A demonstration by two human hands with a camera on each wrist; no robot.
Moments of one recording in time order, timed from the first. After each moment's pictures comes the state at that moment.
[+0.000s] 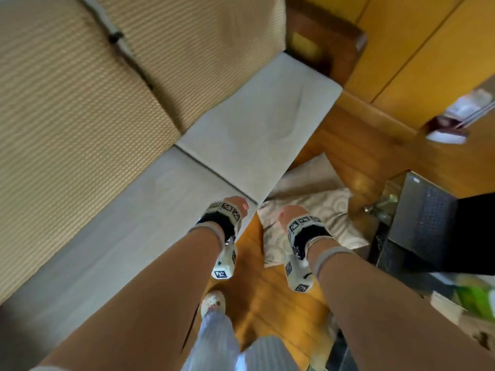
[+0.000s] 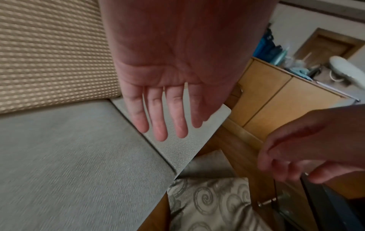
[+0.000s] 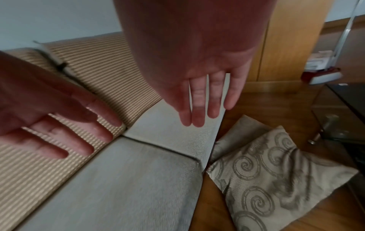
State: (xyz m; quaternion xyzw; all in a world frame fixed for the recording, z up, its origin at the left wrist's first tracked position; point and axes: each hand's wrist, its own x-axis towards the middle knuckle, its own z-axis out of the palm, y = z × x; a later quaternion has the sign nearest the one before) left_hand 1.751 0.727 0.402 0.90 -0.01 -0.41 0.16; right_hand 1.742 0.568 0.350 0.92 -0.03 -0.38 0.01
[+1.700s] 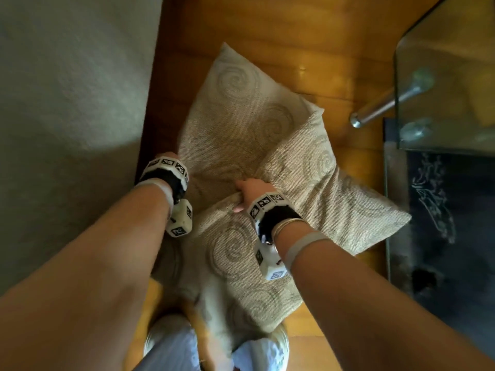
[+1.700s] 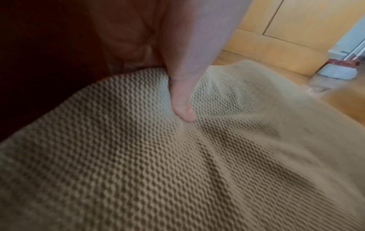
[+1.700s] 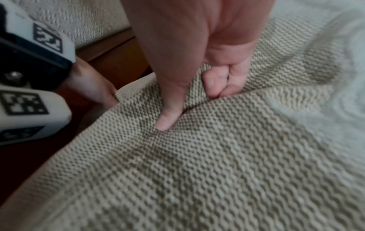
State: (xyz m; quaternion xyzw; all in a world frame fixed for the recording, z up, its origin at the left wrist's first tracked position) left_hand 2.099 0.399 -0.202 0.91 -0.06 -0.42 -0.02; right_hand 1.960 0.274 -0.181 0.87 -0.16 -0.41 -0.21
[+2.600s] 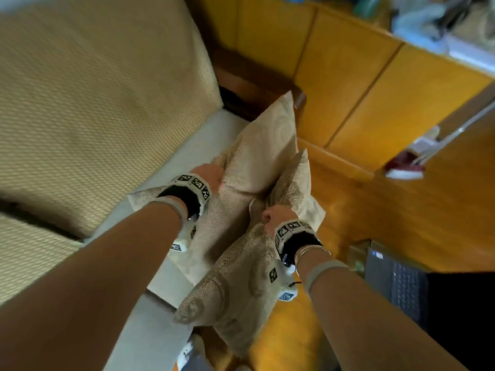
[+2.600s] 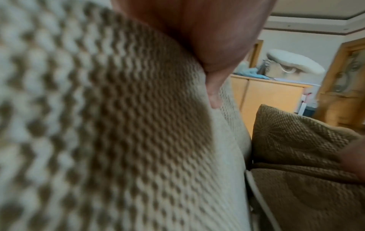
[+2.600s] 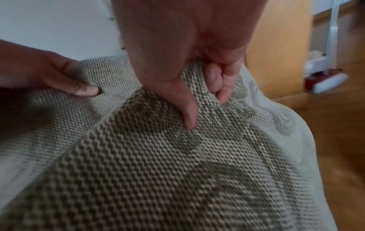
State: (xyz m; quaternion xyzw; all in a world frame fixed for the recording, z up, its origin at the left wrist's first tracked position) left_hand 2.162 0.536 0.444 0.96 -0.15 -0.24 0.06; right_hand 2.072 0.364 0.415 0.94 -0.08 -0.31 -0.15
